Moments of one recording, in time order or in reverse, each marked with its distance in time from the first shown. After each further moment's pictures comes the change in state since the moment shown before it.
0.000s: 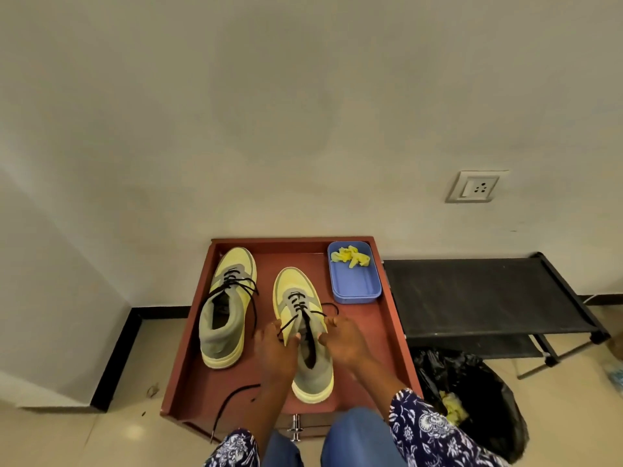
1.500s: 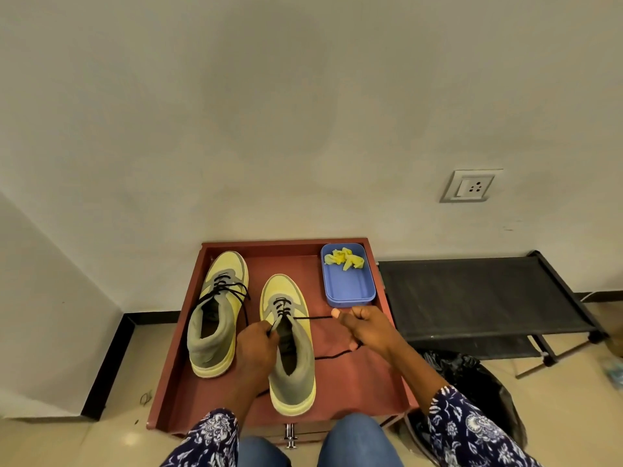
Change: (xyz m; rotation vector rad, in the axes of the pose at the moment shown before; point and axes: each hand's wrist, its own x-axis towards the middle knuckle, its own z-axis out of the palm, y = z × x) left_hand 0.031 0.012 -0.019 0.357 -0.131 0.162; right_hand -0.015 -0.011 -0.076 0.199 -0.043 -0.038
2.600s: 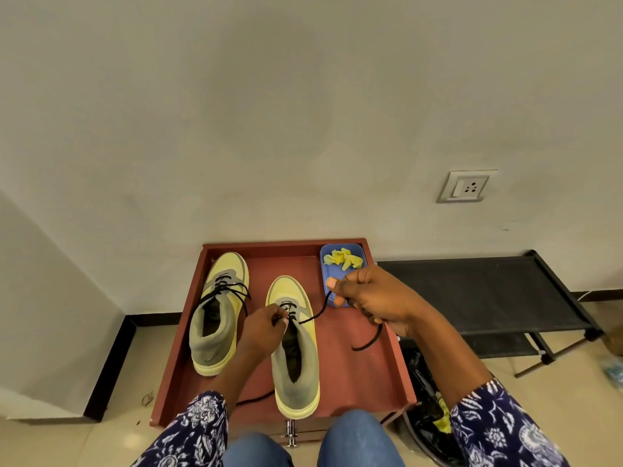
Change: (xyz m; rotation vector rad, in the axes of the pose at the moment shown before) left_hand 0.008 0.020 -0.021 -0.091 -0.142 0.107; right_hand -0.057 -0.108 -0.031 -0.064 -0.172 -0.066
